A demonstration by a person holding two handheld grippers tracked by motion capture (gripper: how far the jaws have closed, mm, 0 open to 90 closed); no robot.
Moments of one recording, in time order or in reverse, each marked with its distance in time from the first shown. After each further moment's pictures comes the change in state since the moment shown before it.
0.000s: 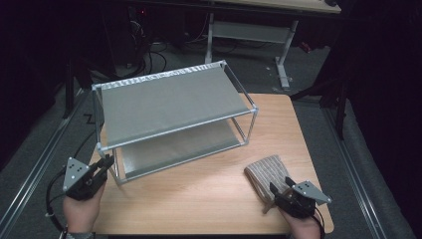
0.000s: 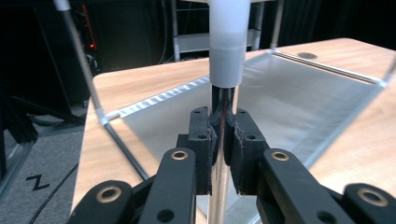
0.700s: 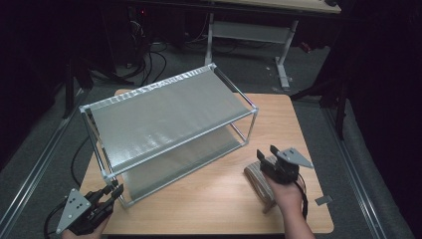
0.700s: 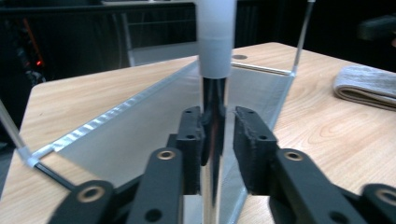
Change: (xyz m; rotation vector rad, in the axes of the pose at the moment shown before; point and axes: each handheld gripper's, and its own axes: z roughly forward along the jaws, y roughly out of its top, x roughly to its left) left arm -0.037 -0.022 -0.041 -0.066 -0.164 0.046; right arm 0.014 0.086 0.060 -0.117 -0.005 -0.006
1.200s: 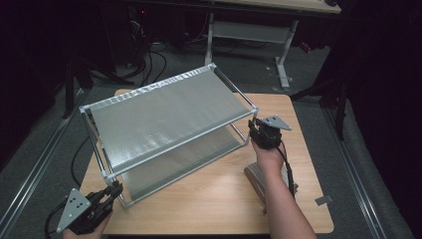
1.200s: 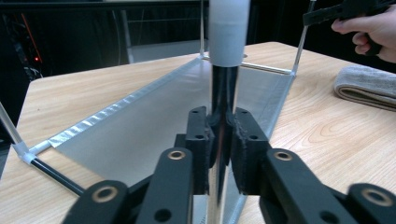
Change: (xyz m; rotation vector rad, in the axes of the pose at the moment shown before) left arm 0.001 -0.004 0.000 0.011 -0.008 -0.028; right arm -0.005 0.044 0.089 0.007 -0.052 0.022
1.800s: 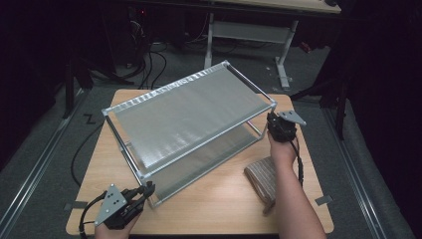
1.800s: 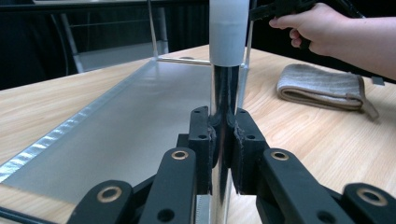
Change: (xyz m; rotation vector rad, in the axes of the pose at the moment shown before) left arm -0.051 0.013 0.051 -0.002 -0.171 0.055; right arm -0.059 0.000 0.011 -0.026 -0.129 0.022
